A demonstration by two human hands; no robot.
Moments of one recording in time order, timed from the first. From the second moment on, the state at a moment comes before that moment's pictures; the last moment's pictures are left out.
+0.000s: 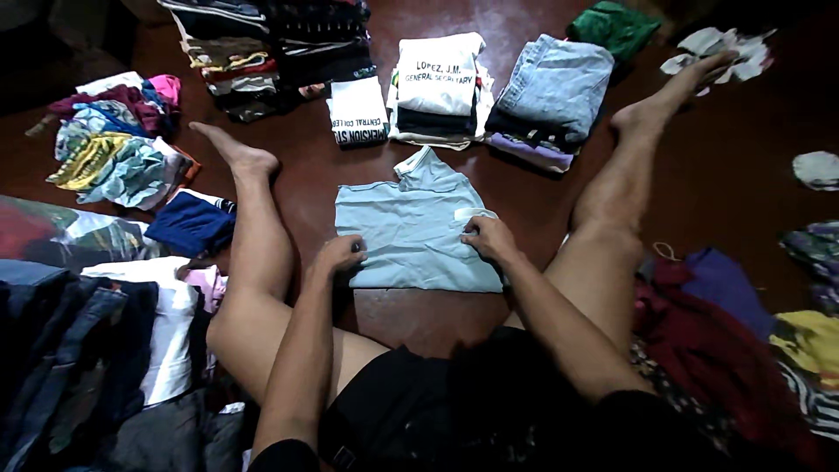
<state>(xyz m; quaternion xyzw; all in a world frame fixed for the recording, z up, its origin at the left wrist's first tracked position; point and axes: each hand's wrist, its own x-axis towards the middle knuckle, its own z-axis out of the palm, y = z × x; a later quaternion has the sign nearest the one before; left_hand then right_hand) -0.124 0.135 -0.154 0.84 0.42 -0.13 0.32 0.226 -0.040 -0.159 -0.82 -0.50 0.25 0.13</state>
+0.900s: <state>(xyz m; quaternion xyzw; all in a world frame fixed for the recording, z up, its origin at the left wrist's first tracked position) -0.029 0.183 -0.141 0.84 0.49 0.04 0.22 0.232 0.101 -0.138 -0.81 -0.45 0.28 0.24</state>
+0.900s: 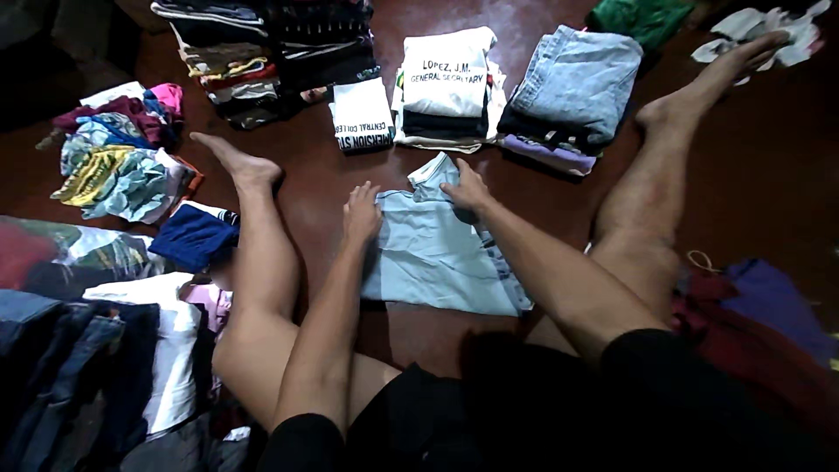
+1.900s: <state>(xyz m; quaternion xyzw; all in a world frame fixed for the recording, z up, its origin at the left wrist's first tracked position) -0.137 0.099 -0.137 0.92 0.29 -0.22 0.18 0.175 -0.109 -0.138 -0.60 -0.73 0.32 -0.05</state>
